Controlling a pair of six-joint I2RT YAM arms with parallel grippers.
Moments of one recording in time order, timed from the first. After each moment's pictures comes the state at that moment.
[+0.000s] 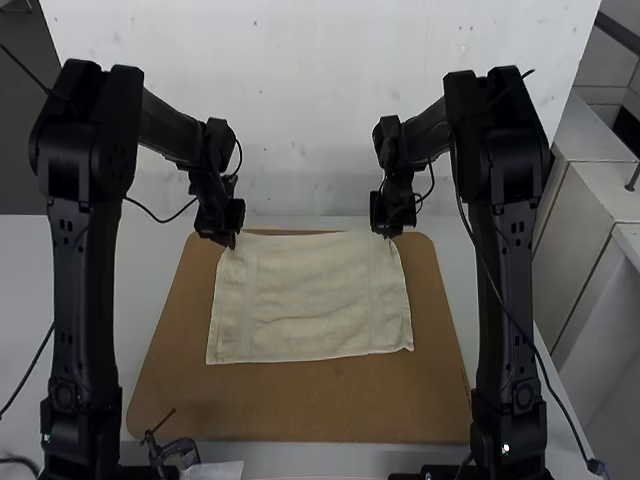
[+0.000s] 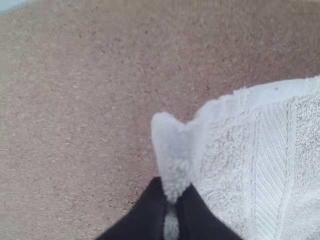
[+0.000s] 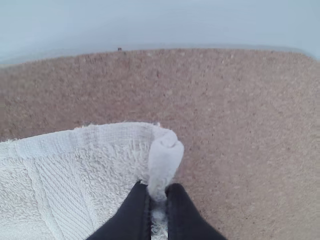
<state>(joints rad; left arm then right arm) -0.21 2.09 1.42 -0.58 0.01 -0.10 0.27 2.14 1.47 -0.51 0.14 0.24</state>
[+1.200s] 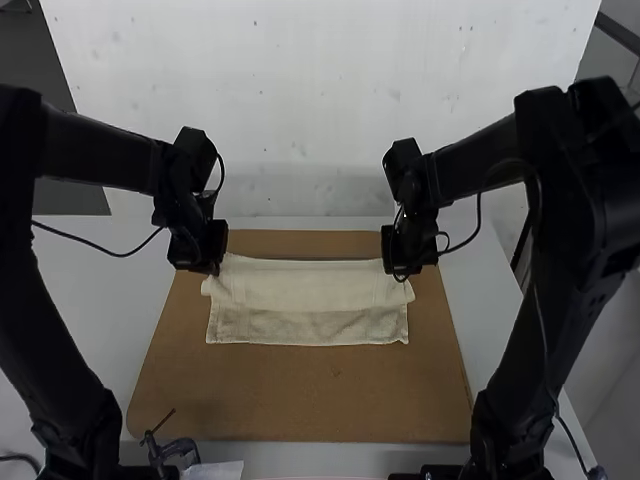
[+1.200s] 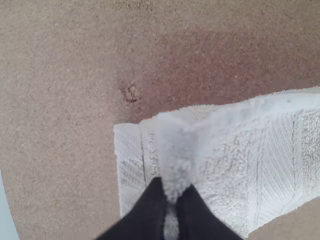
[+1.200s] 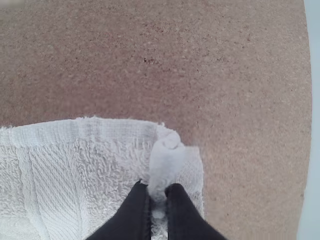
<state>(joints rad) -0.29 1.54 0.91 -0.59 0.00 -0.22 0.36 1.59 0.88 -0.48 0.16 0.25</state>
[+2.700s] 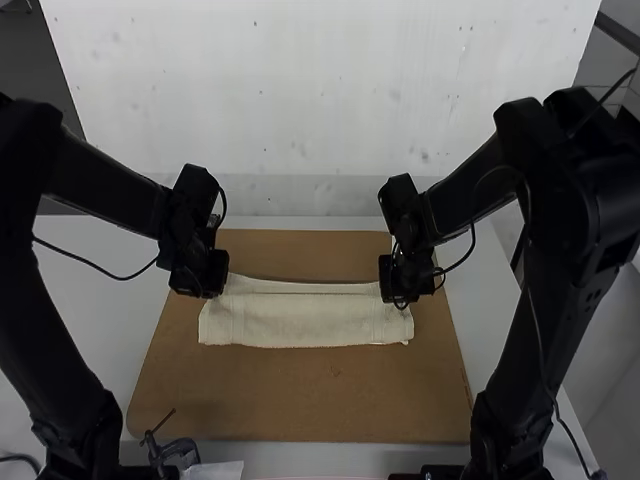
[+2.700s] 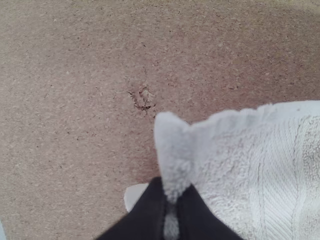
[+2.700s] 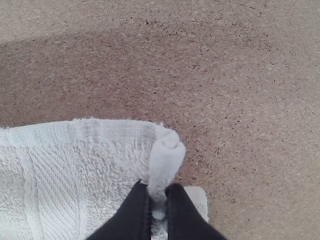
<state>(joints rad) -0.31 1.55 0.71 -0.29 -0.08 -0.17 0.40 1.64 0.73 -0.26 0.20 0.28</state>
